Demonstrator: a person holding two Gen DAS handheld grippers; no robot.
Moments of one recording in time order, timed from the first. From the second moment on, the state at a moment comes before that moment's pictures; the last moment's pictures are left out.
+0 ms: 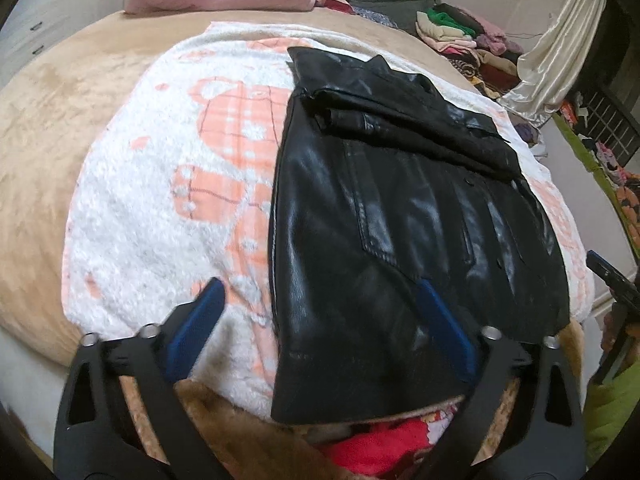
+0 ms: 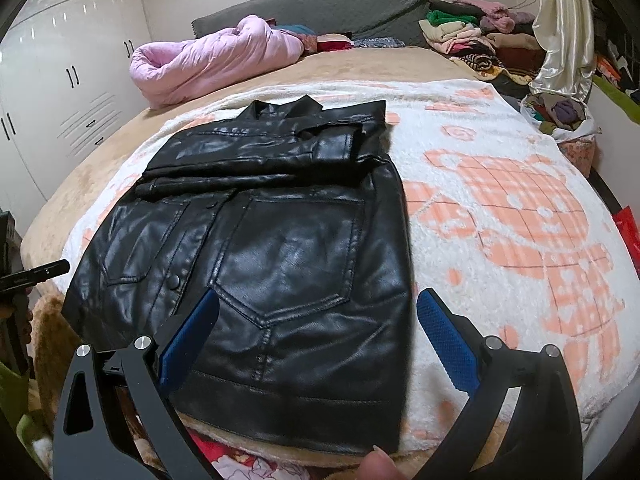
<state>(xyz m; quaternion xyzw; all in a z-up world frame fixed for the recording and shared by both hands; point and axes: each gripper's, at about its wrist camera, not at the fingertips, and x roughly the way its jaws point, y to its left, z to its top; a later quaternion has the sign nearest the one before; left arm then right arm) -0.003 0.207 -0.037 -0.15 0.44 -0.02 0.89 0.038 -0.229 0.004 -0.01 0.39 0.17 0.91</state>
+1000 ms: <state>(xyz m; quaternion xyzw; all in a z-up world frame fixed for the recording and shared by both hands) -0.017 0.205 -0.080 -0.21 0.48 -0.06 0.85 0.044 -0.261 -0.073 0.02 0.50 0.25 0.83</state>
